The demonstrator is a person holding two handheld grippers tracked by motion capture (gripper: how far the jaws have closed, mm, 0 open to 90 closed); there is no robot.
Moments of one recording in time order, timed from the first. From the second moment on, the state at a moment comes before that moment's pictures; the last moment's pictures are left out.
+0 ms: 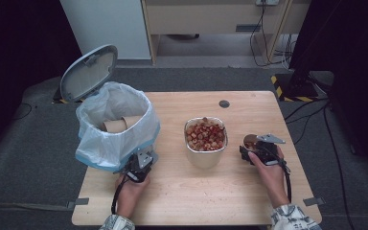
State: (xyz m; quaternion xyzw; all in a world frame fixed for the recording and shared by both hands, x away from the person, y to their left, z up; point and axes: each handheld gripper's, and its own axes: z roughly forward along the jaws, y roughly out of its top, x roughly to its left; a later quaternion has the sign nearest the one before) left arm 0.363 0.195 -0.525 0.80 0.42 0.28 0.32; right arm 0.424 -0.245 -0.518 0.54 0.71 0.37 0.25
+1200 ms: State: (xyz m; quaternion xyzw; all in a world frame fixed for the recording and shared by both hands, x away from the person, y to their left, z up) left arm 0.363 0.195 -0.525 0.80 0.42 0.28 0.32; right arm 0.433 -0.258 -0.440 0.44 0.77 0.38 0.28
